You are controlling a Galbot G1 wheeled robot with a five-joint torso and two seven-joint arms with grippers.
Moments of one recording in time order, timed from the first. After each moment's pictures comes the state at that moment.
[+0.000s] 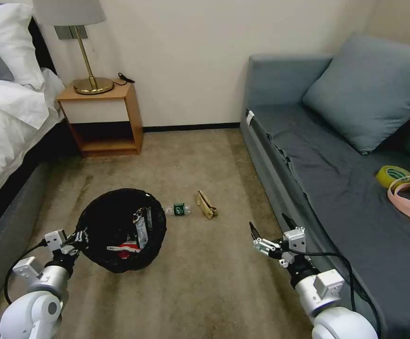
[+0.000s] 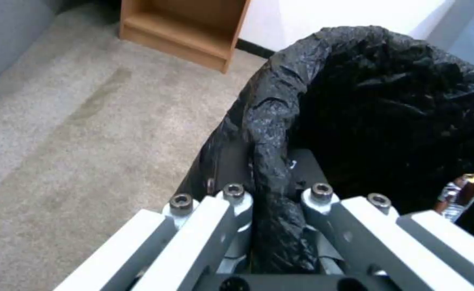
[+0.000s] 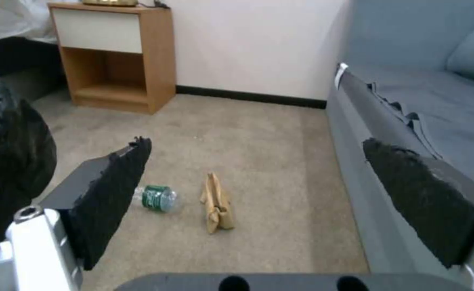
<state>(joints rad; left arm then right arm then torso) 1.46 -1.31 -0.89 -1.88 -0.65 0.28 0.11 -1.63 1.15 0.41 2.23 0.24 -0.11 0.07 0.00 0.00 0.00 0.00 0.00</state>
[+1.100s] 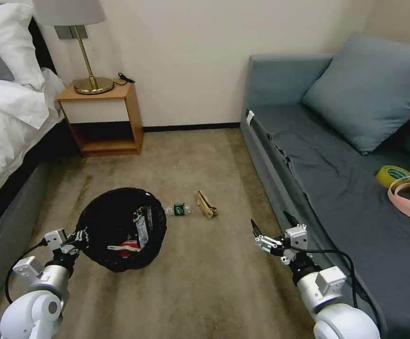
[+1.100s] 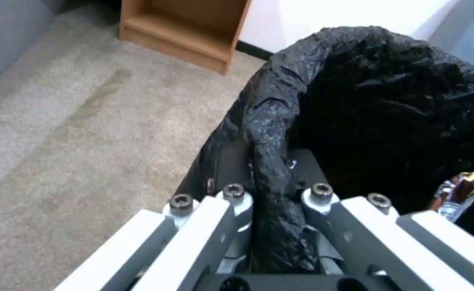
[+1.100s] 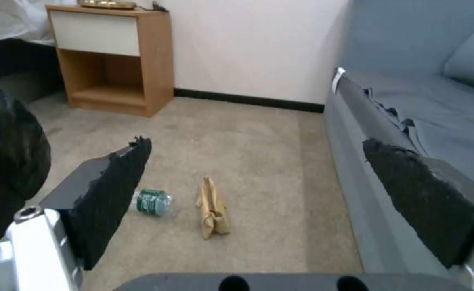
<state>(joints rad) 1.45 -1.32 -0.90 -1.88 -0.65 0.28 0.11 -1.61 1.14 0.42 2.22 0.25 -0.10 0.06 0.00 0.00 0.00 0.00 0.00</state>
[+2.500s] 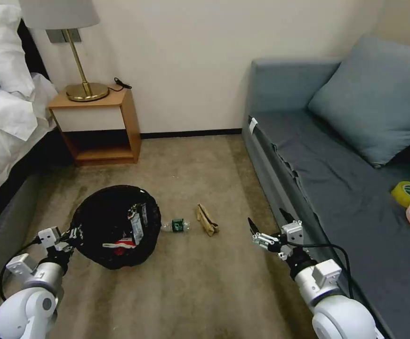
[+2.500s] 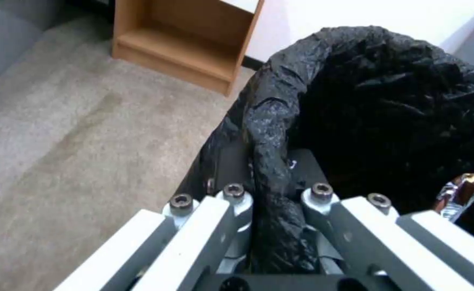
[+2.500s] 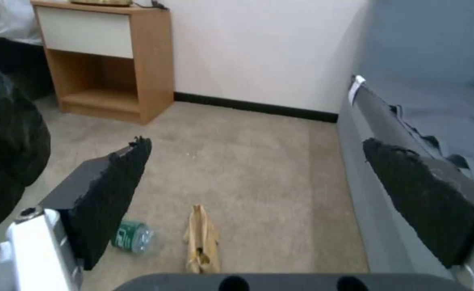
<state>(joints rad) 1.43 -1.30 -0.92 -1.86 -0.67 0.29 0.10 -1.55 1.09 0.39 2.18 0.29 -0.12 0.06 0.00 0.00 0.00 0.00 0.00</state>
